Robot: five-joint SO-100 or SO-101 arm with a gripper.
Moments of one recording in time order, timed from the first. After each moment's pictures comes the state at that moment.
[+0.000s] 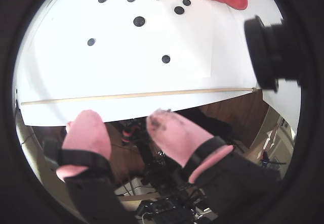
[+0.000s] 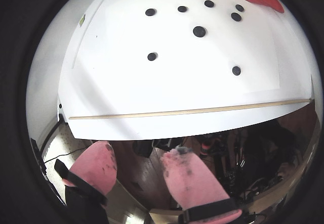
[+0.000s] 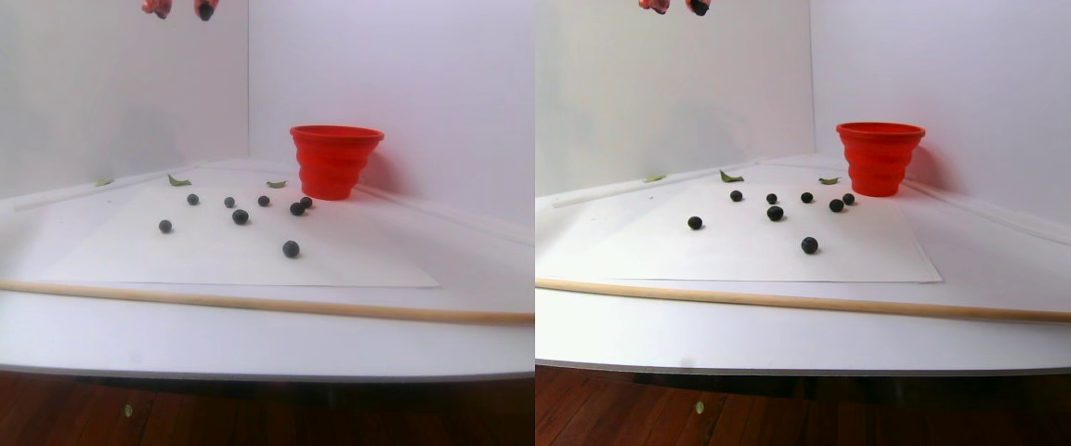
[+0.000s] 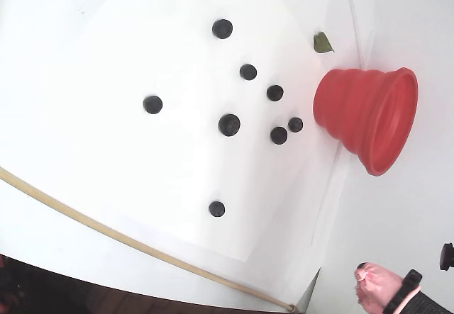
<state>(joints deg) -3.7 147.5 124.2 58.8 -74.6</state>
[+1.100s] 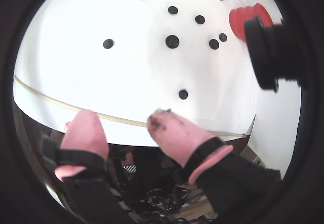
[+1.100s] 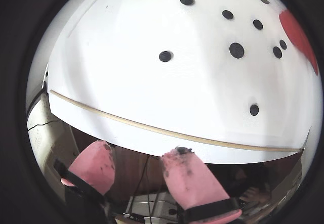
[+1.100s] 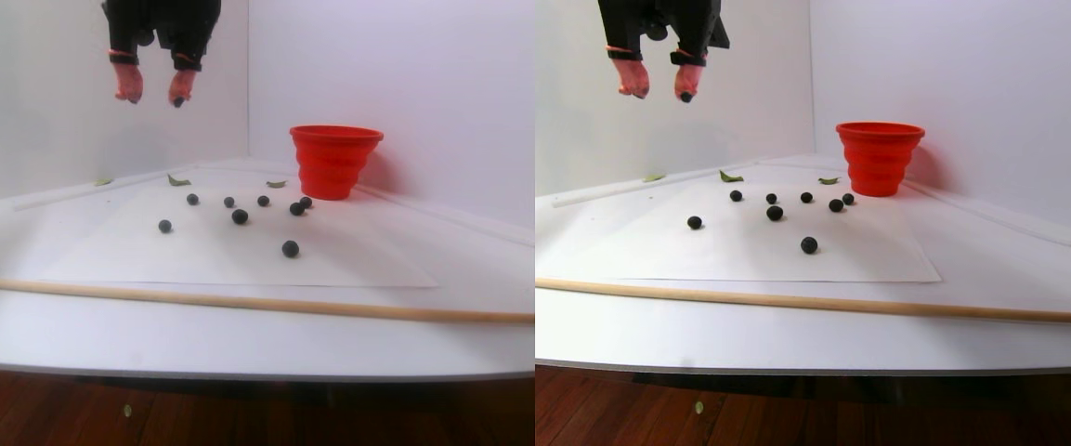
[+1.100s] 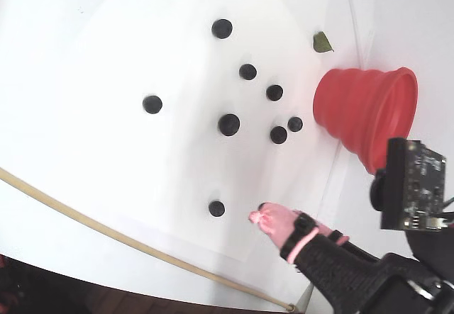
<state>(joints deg) -9.0 130.0 130.3 36.7 -91.2</state>
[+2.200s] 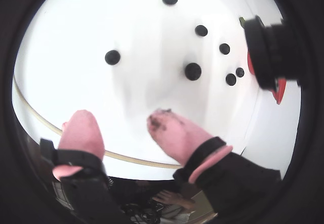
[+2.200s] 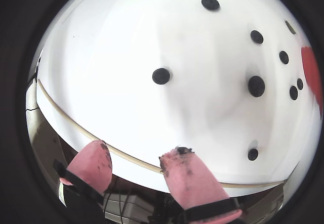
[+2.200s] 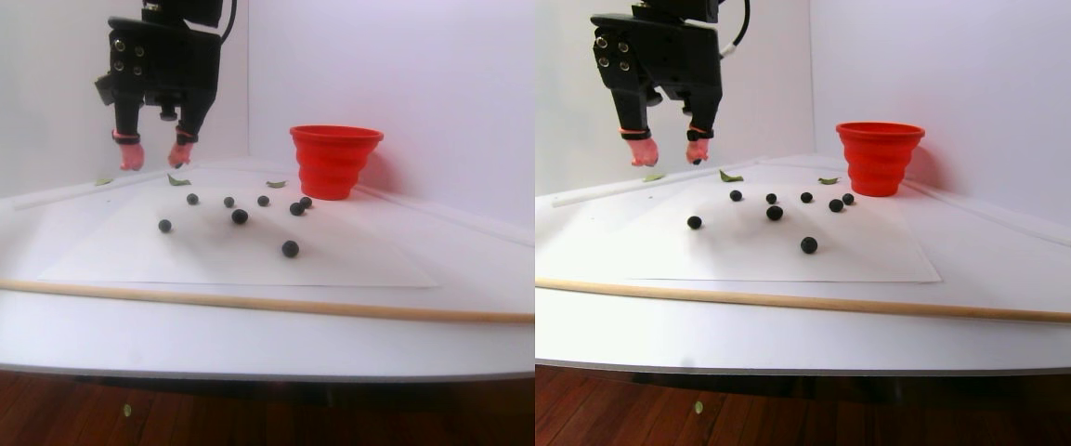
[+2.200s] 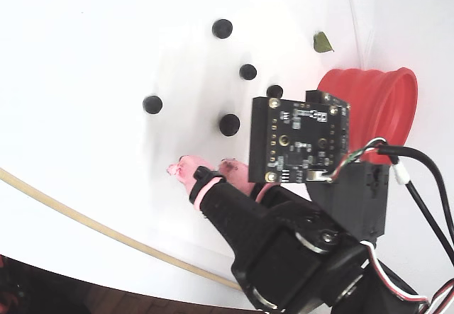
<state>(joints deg) -9.2 109.3 133.0 11.6 -103.7</state>
